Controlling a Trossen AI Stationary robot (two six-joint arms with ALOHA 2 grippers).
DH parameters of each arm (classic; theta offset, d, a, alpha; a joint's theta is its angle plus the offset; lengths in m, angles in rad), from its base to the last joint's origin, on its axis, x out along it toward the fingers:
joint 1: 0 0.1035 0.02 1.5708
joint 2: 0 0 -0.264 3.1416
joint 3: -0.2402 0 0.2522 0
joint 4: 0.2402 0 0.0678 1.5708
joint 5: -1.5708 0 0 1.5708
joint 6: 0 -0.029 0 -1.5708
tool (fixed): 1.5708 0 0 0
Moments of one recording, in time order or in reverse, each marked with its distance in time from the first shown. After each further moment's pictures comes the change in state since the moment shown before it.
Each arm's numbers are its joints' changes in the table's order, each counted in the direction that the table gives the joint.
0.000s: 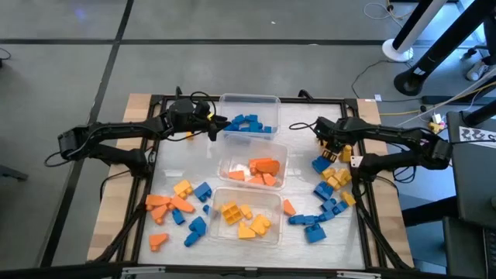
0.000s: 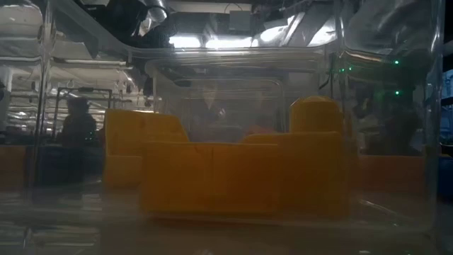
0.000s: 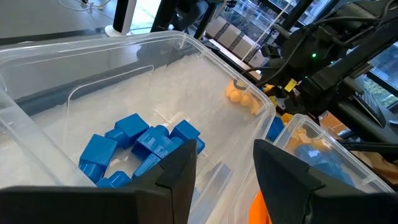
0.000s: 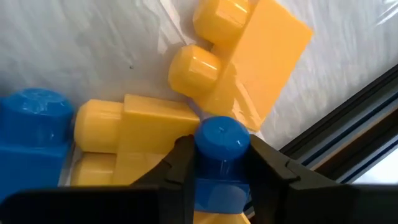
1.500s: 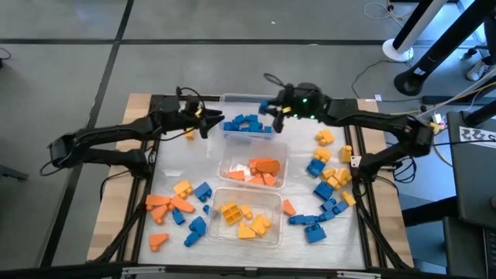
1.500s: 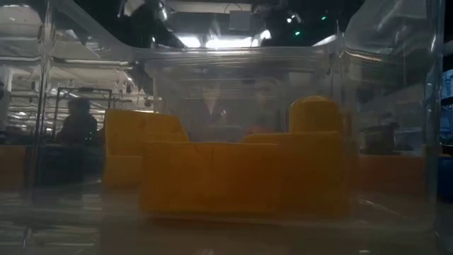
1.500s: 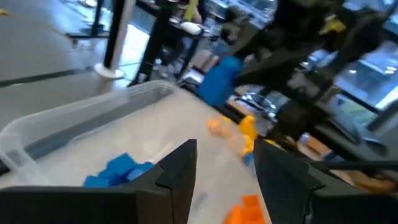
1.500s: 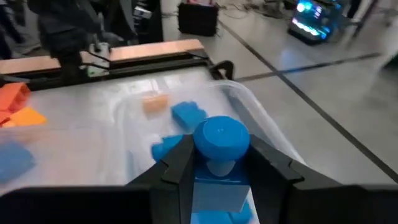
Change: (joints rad) left arm 0.004 0.169 0.000 0.021 -0.012 -0.033; right arm 0.113 -0.228 -0.457 -0.968 0.382 0.052
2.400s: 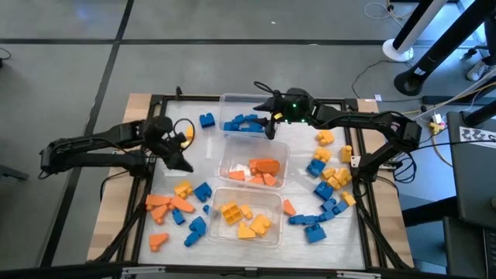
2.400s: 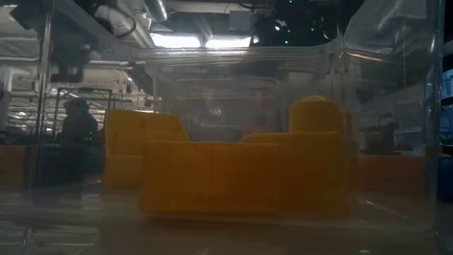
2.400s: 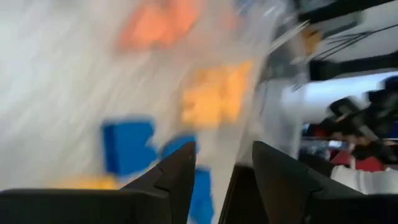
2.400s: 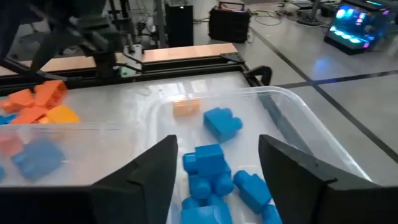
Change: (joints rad) left arm -0.177 0.331 0.000 0.909 -0.468 0.337; right arm 0.032 -0.119 0.000 -0.144 0.101 -0.003
